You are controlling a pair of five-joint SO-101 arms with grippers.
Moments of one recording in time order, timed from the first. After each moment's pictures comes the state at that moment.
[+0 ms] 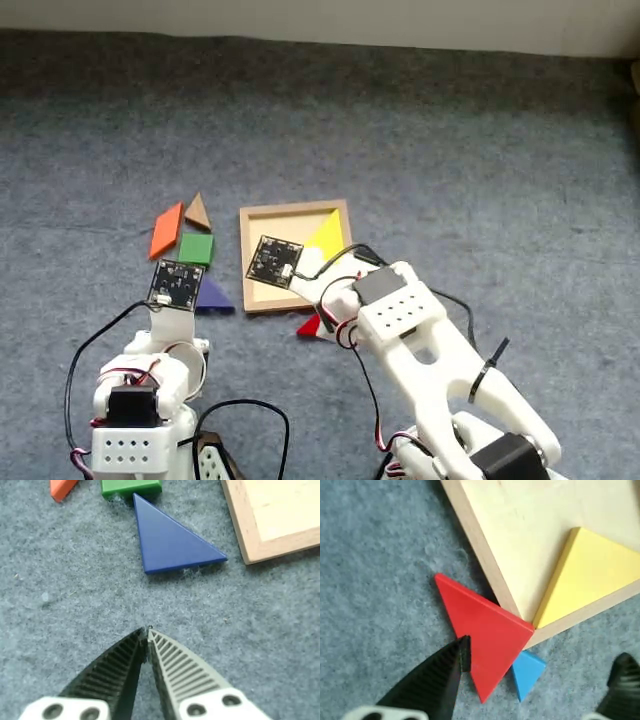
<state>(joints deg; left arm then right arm) -6.7 -102.1 96.0 76.1 -3.6 -35.6 -24.7 48.6 55.7 45.2</state>
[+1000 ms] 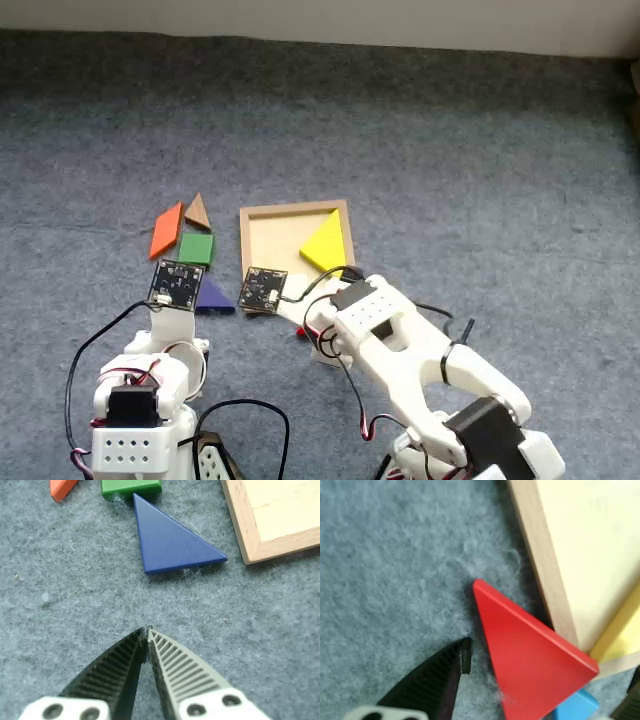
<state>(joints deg) -6.7 -102.1 96.0 76.1 -3.6 -39.5 -11.1 52.4 46.4 45.1</state>
